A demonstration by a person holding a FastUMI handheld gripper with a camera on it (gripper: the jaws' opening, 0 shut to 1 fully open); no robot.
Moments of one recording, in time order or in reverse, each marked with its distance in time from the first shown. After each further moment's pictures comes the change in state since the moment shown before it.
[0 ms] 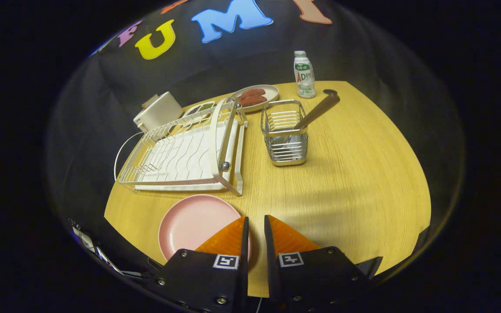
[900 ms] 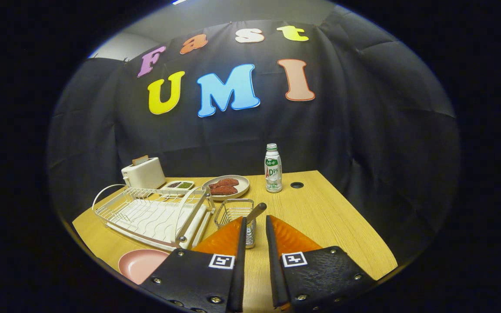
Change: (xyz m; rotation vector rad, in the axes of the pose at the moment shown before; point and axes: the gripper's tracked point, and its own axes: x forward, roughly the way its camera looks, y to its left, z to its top) arm -0.026 -0.083 0.105 -0.090 -0.604 -0.125
